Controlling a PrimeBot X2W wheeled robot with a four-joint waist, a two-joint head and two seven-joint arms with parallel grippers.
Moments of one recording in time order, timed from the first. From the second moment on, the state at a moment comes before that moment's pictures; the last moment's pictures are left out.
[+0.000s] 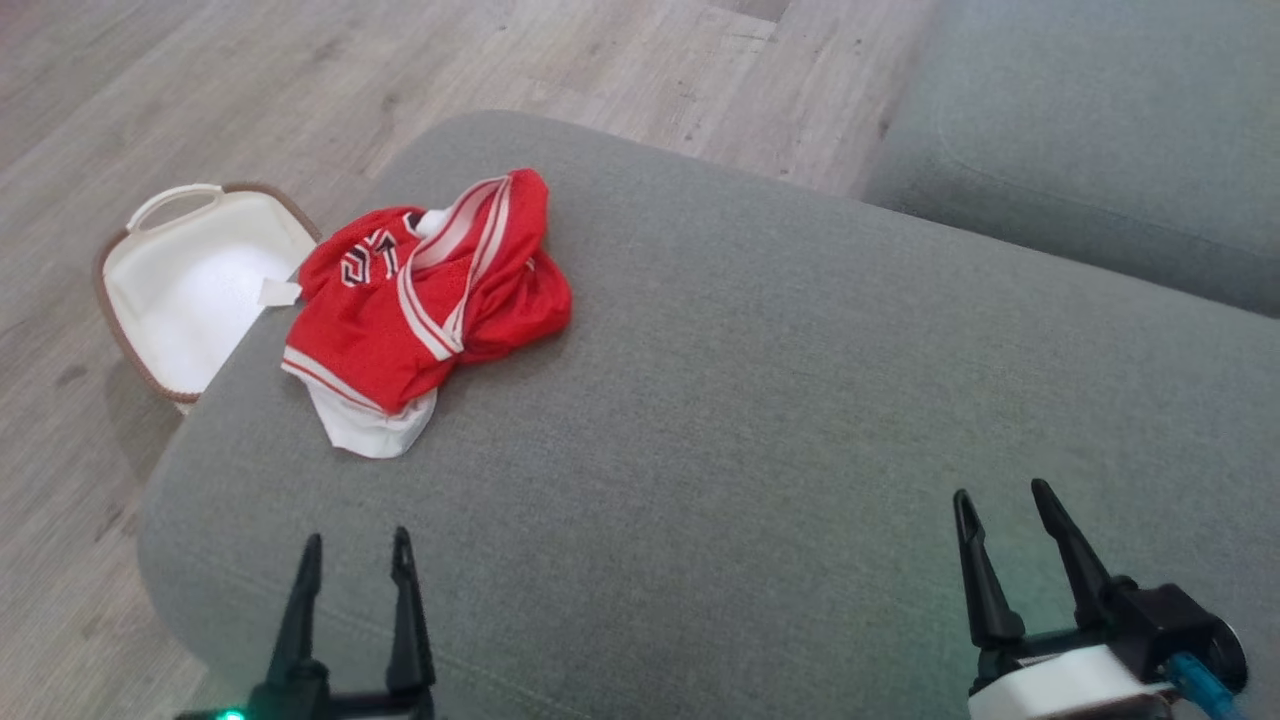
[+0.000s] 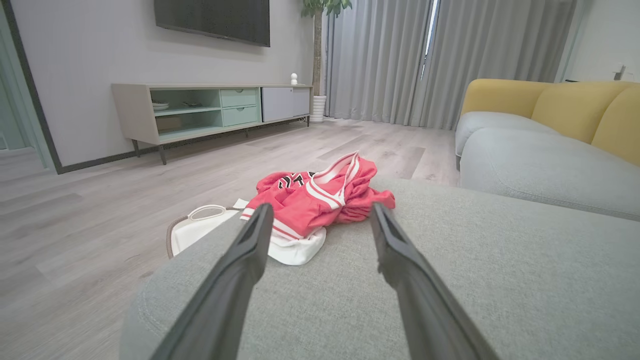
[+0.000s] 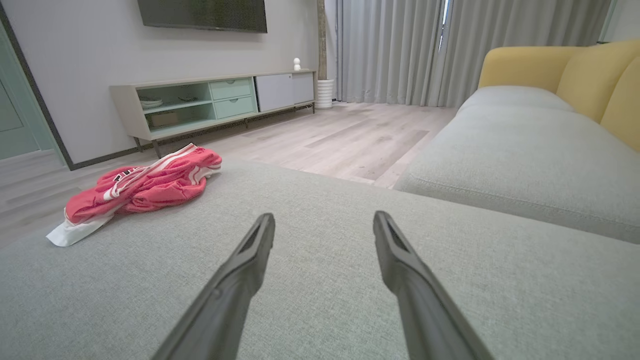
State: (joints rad) left arm 0.18 0.06 -0.19 0.07 -0.12 0.16 -0.26; right arm 0.13 -0.07 0.07 0.17 0.10 0.12 -0.25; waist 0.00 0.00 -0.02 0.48
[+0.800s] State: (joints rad) left arm -0.85 0.14 -0.06 0.66 -0.13 0.03 -0.04; right arm -0.07 -0.39 0.12 0.04 0.10 0.12 -0.25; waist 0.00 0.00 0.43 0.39
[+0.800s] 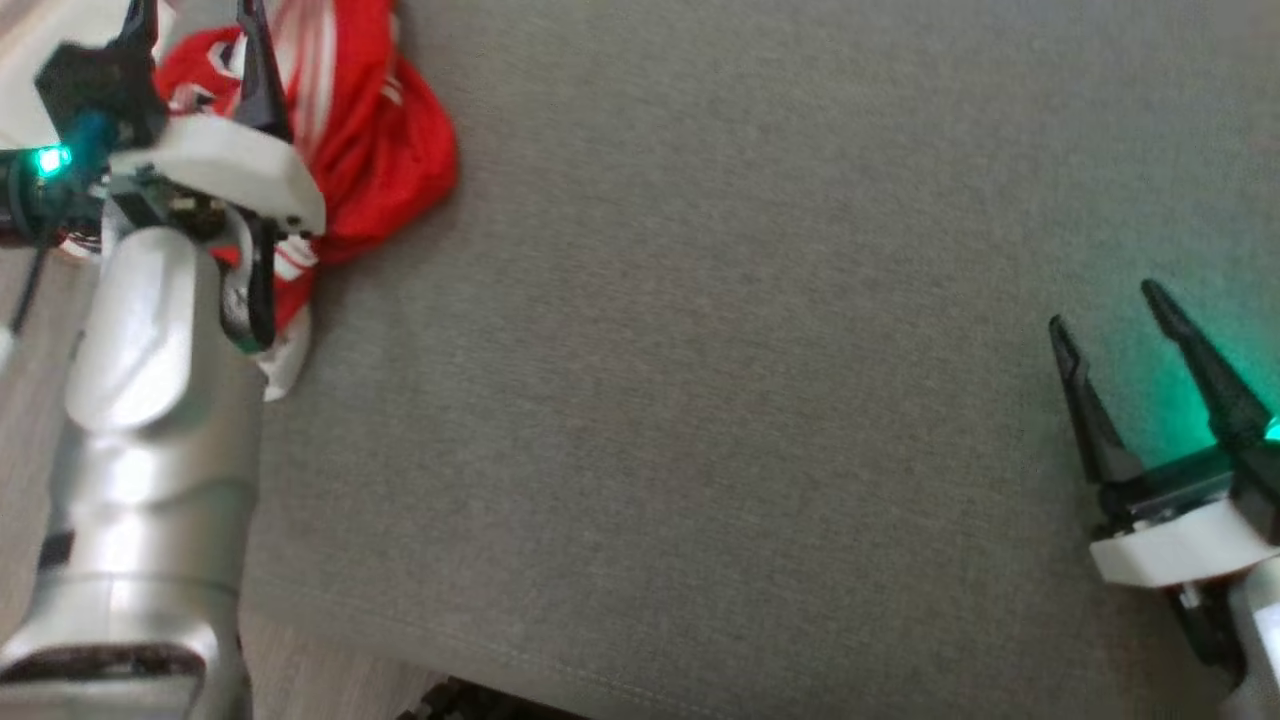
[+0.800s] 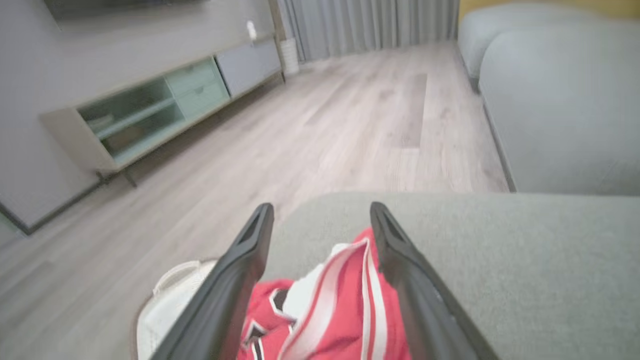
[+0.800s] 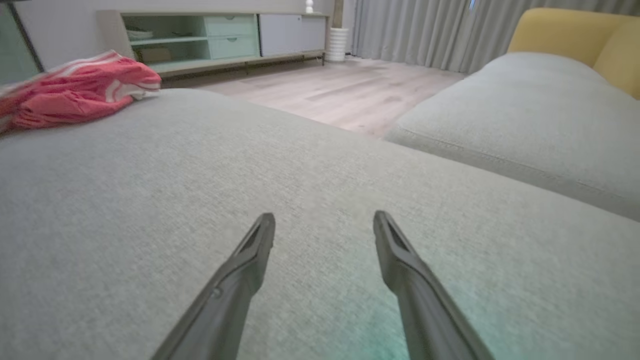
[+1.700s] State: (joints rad) left arm -1.00 0.35 -0.03 1.09 -0.16 -0.02 -0.20; right arm -0.16 -0.29 0.14 0.05 0.11 0.12 -0.26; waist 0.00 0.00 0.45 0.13
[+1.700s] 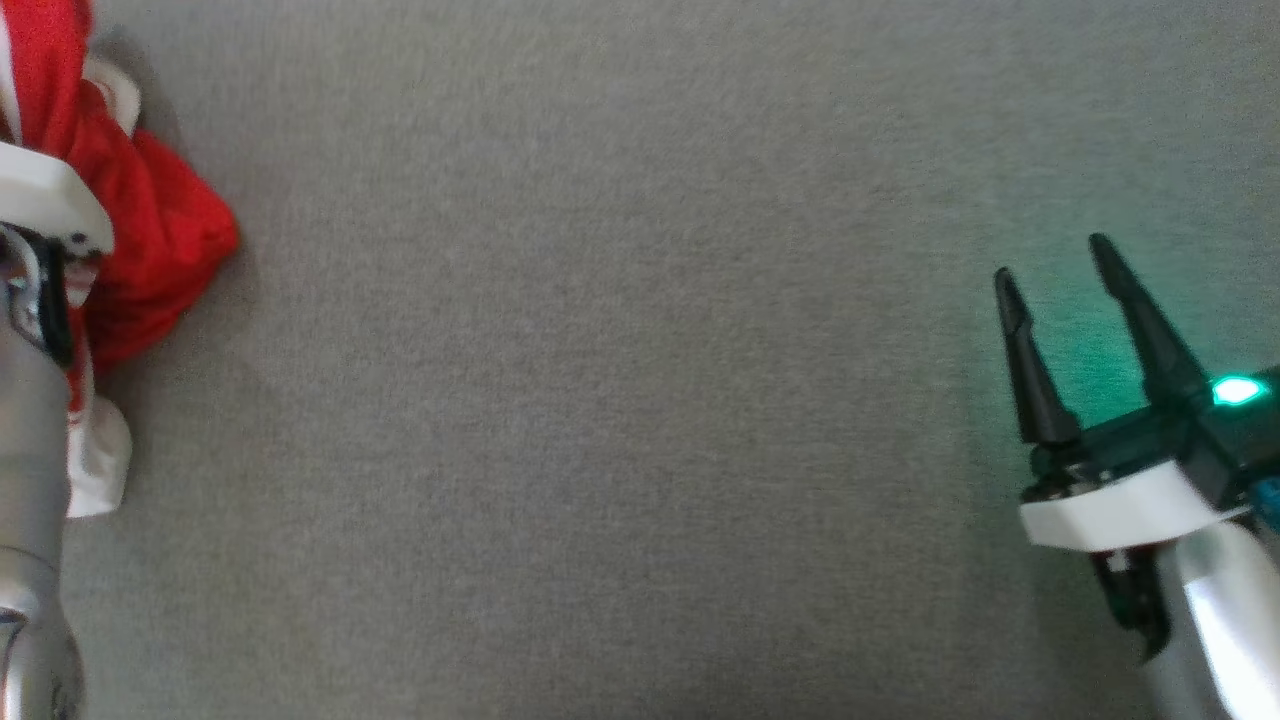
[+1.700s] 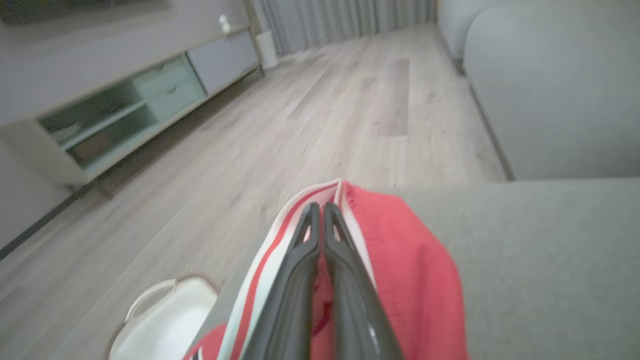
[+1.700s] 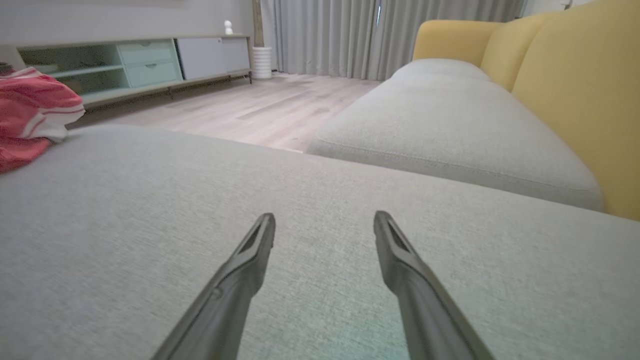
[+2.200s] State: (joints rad) left arm -0.96 0.36 -0.15 0.63 -0.21 -0.12 -0.12; right arm -0.07 -0.19 0.14 0.10 0.13 0.12 -0.26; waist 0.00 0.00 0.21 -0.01
